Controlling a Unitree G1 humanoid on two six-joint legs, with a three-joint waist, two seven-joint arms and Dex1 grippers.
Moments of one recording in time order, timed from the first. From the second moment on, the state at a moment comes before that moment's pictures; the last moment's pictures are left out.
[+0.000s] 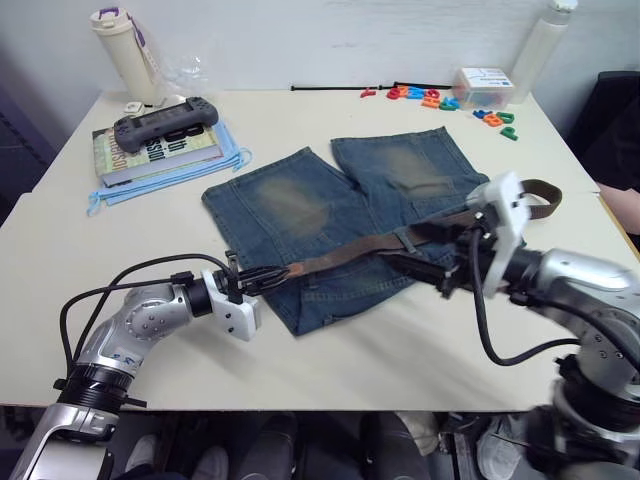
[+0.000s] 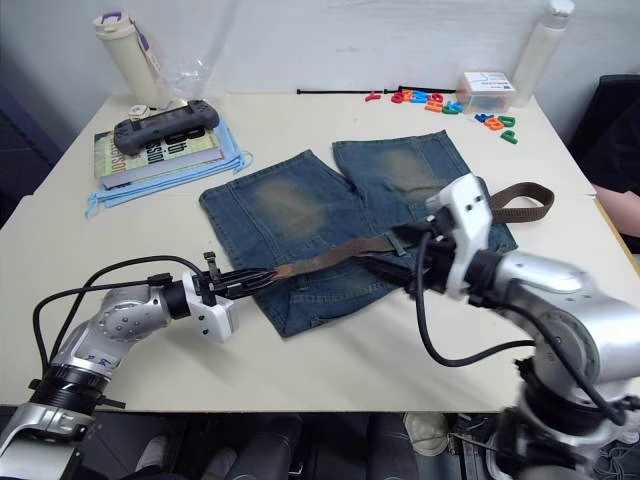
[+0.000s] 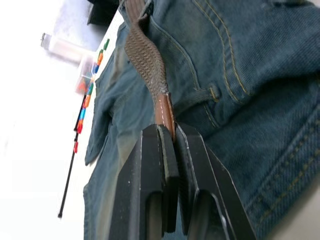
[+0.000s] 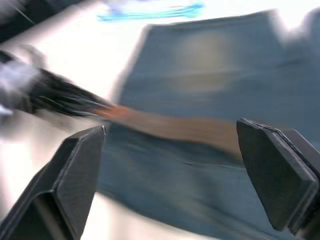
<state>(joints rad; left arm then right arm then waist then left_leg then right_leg) -0.37 0.70 -0.14 0.20 0.30 -0.83 -0.51 -0.54 -0.19 -0.42 -0.71 0.72 1.60 0.58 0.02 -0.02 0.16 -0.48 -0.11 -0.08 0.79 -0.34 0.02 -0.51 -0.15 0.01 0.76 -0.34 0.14</state>
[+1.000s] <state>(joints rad) -0.38 0.71 -0.14 0.17 0.36 -0.89 -0.45 -0.43 0.11 -0.27 -0.26 1.73 1.11 -0.67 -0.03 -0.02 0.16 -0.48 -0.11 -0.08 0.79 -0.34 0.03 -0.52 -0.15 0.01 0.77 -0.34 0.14</state>
